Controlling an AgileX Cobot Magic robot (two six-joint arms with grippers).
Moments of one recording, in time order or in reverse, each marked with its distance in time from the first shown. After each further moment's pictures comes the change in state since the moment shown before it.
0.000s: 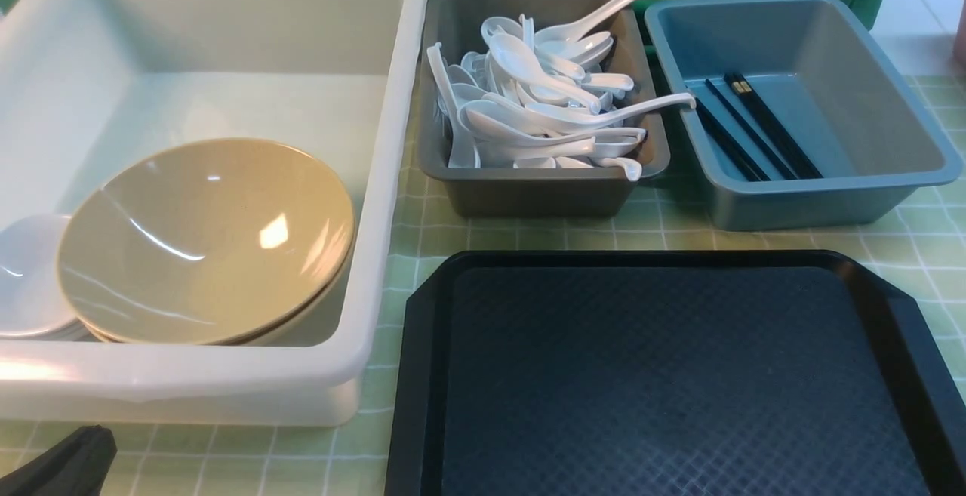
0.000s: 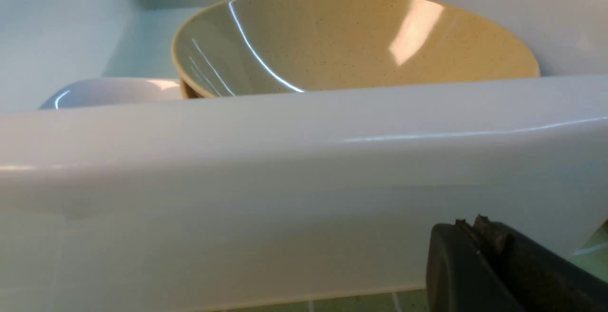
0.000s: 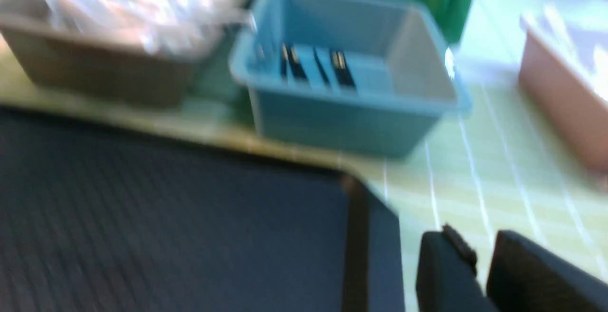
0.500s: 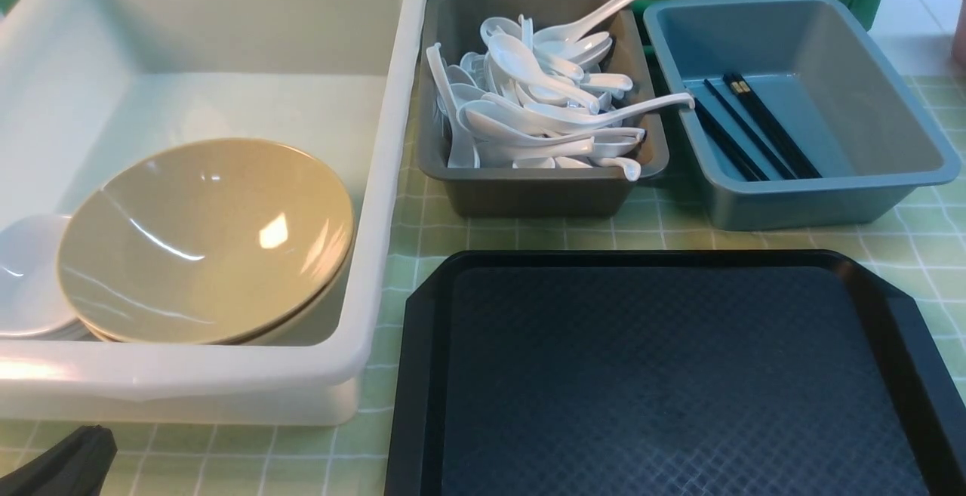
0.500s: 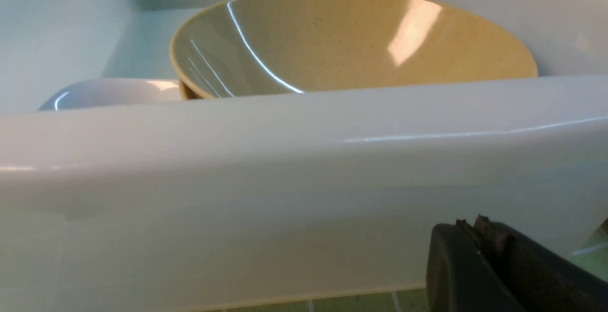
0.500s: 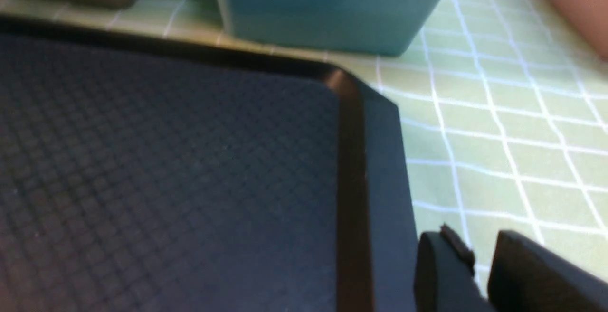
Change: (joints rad) right arm -0.057 -0.011 0.161 0.000 -0.104 0.012; left arm 0.000 0.000 0.000 0.001 -0.001 0.000
